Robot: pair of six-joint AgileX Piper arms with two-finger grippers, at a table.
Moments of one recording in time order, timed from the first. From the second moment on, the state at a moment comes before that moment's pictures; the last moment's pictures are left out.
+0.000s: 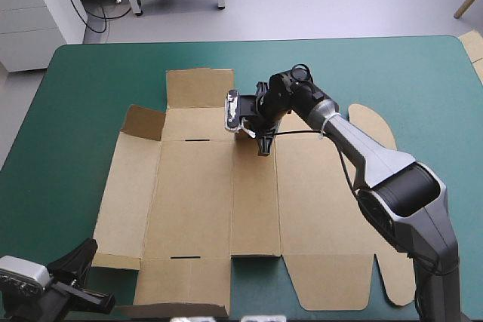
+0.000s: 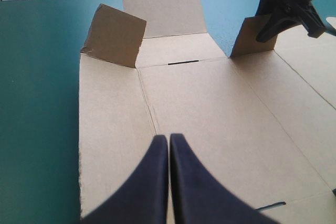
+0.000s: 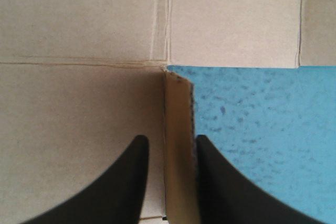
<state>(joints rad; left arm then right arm) -0.15 -0.02 -0.45 -0.18 0.84 0.09 0.53 2.09 -1.90 0.18 0.97 -1.18</state>
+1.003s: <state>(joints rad) -0.15 -0.02 -0.45 -0.21 0.84 0.09 0.55 1.92 -2.20 -0.21 1.21 -0.17</state>
